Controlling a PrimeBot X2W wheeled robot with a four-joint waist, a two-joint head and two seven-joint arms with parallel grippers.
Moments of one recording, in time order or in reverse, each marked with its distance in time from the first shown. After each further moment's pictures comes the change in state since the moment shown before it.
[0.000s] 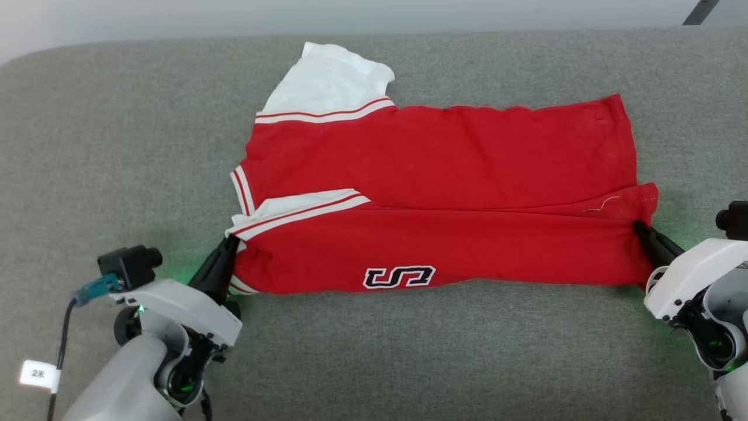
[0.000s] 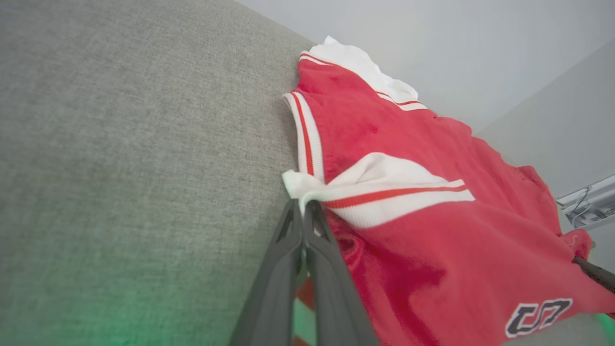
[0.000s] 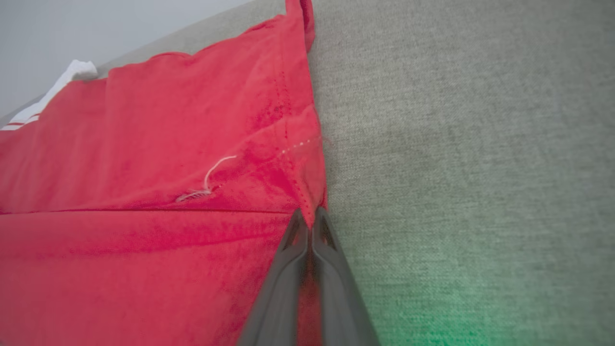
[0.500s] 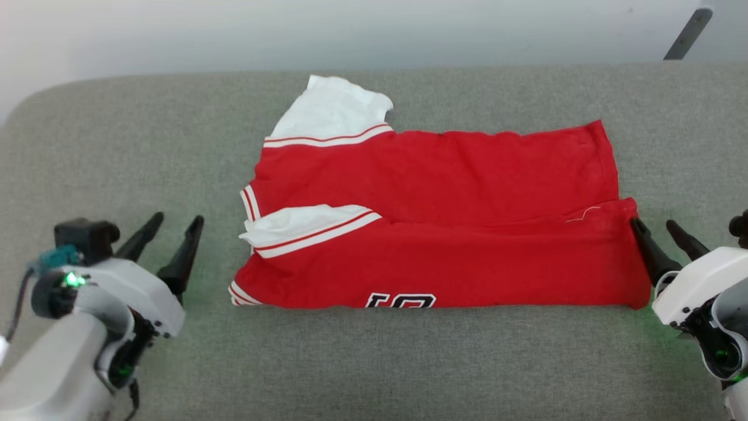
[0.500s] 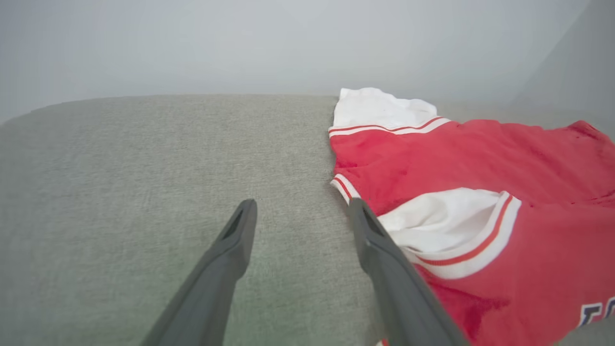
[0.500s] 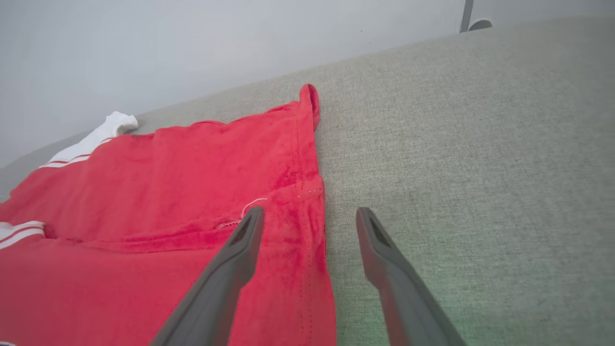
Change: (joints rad) left arm -0.044 0.156 -0.002 -0.022 0.237 0.008 0.048; right arm 0.021 -0.033 0.040 -0.009 0.014 0.000 -0.113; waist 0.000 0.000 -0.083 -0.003
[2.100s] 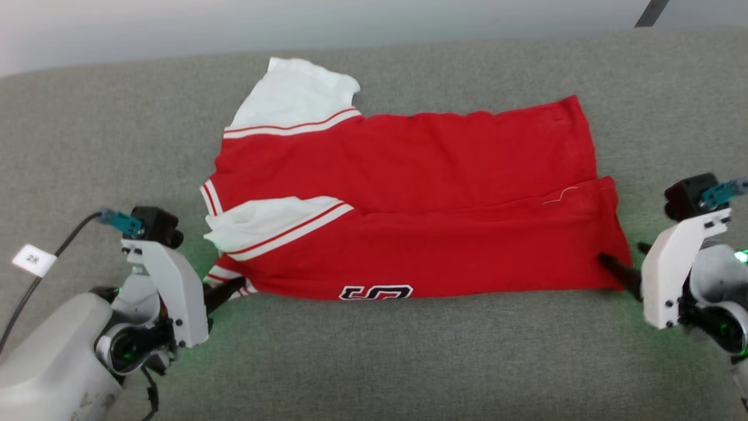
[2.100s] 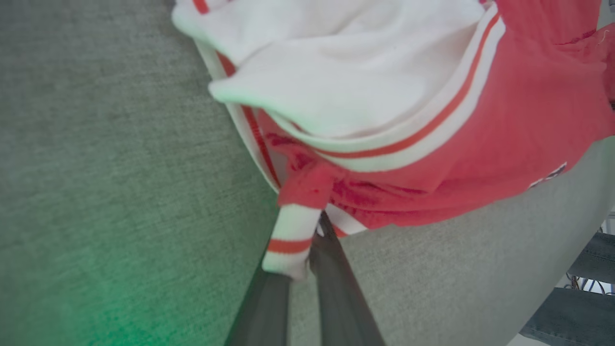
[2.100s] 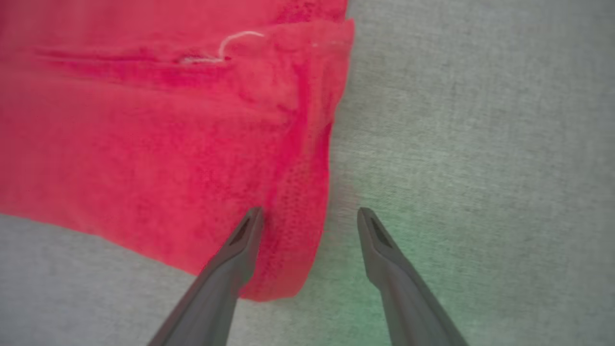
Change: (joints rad) left arm -0.077 0.060 -0.182 -0.104 -0.332 -0.007 0.667; right arm -0.039 -0.091 0.124 -0.229 -0.089 0.000 0.597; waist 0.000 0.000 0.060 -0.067
